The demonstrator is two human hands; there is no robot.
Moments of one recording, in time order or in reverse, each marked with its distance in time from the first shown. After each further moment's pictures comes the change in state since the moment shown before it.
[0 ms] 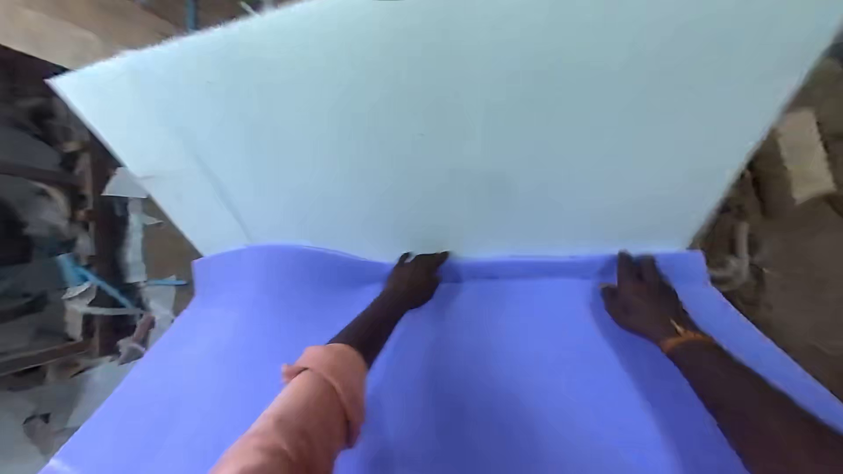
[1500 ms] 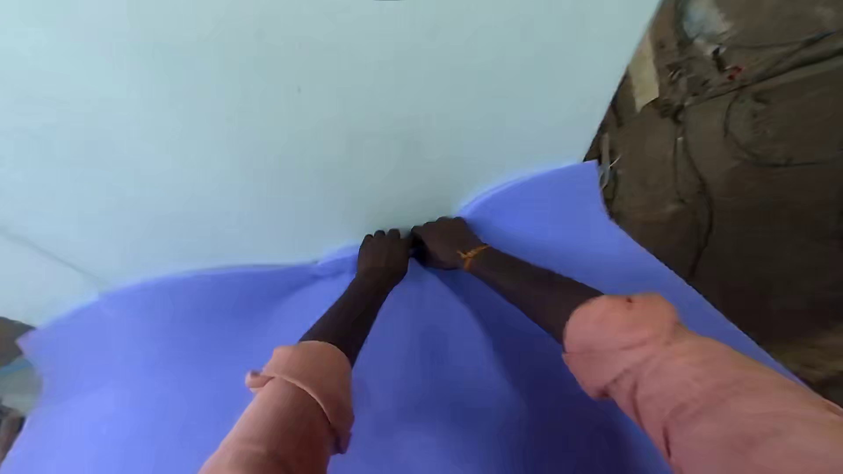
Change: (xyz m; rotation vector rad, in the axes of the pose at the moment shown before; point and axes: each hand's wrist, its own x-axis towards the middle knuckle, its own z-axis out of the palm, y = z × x) left_hand 0.053 0.060 0.006 0.079 -0.232 0.030; right_hand 0.044 -0.156 0.028 0.017 -0.309 -0.394
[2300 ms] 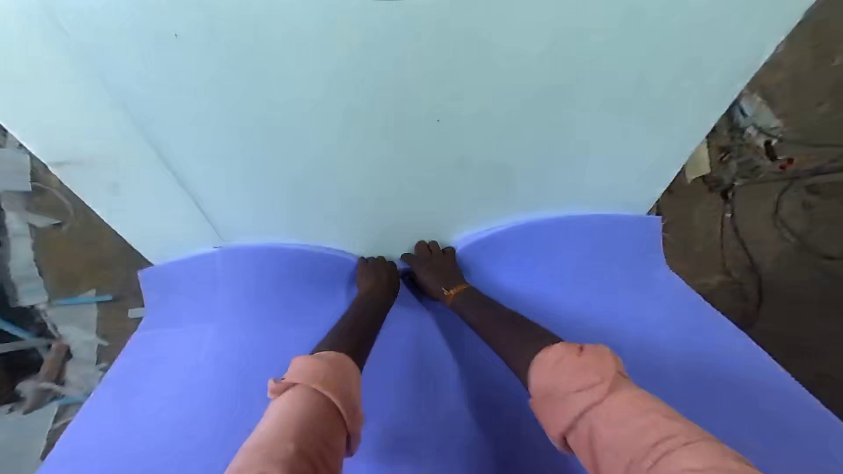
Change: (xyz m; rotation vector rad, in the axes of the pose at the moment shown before) left_hand -0.096 -0.110 0.001 0.006 -0.121 -0.355; right_hand 0.051 -0.159 0.026 -0.060 0.165 -0.085
